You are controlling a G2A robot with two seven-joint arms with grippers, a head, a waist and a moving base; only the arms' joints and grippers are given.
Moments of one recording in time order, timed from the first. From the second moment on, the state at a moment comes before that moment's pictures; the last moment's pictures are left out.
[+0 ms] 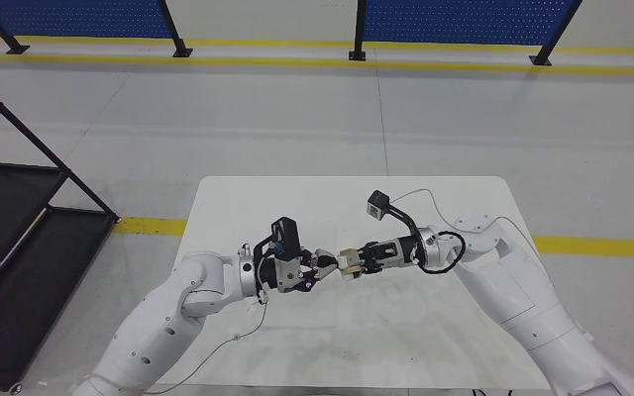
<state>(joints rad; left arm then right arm) 1.43 -0.96 -1.18 -1.84 0.90 -0.80 -0.21 -0.88 -1.10 0.82 -1.36 0.54 -0.12 1.30</state>
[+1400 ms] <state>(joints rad) 1.48 -0.95 -1.24 -1.93 1.00 -0.80 -0.22 -0.88 -1.10 0.82 -1.36 0.53 -0.12 1.30</state>
